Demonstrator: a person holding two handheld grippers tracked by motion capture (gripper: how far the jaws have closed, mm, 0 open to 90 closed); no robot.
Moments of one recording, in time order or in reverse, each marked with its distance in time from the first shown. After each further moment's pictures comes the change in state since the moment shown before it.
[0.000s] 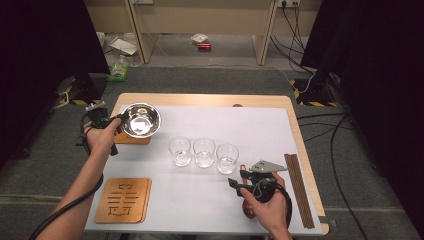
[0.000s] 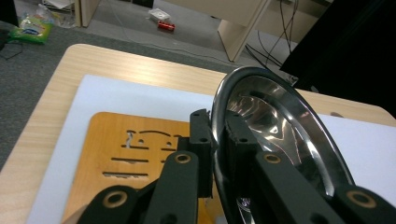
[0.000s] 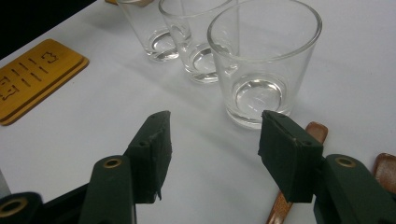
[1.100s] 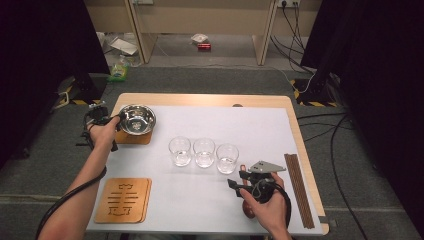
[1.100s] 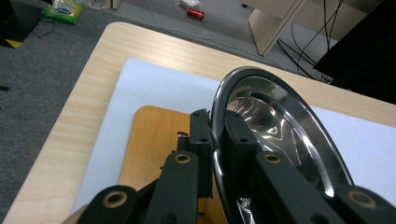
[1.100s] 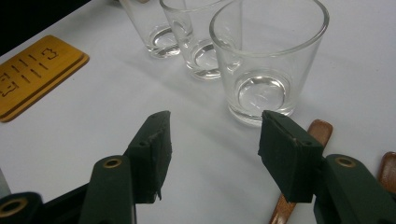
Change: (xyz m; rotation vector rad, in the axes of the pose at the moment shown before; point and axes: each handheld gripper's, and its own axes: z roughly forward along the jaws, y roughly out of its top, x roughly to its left) left arm 0.039 -0.007 0.044 0.050 0.099 -0.063; right arm 0.000 -0.002 0.003 0.009 0.006 -0.006
